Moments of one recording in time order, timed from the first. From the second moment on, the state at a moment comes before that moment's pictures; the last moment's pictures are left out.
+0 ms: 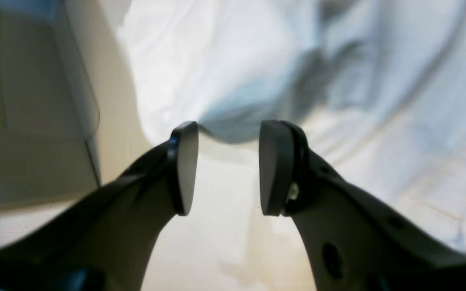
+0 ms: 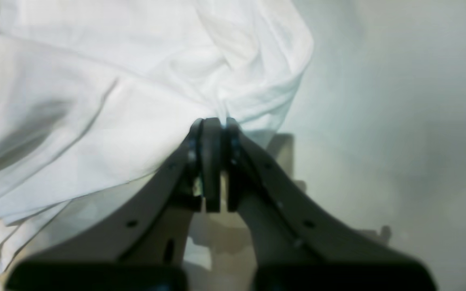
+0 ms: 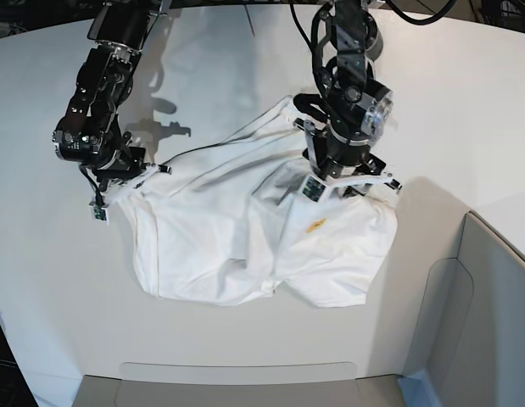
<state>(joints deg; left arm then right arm) 7.6 10.0 2.4 116.8 31.8 -30.3 55.8 3.7 -1.6 18.0 102.5 9.4 11.5 -75.0</state>
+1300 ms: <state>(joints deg) 5.7 10.3 -32.5 92.6 -40.9 -33.9 76.8 2.3 -0.9 17.7 102.5 9.4 11.5 -74.6</state>
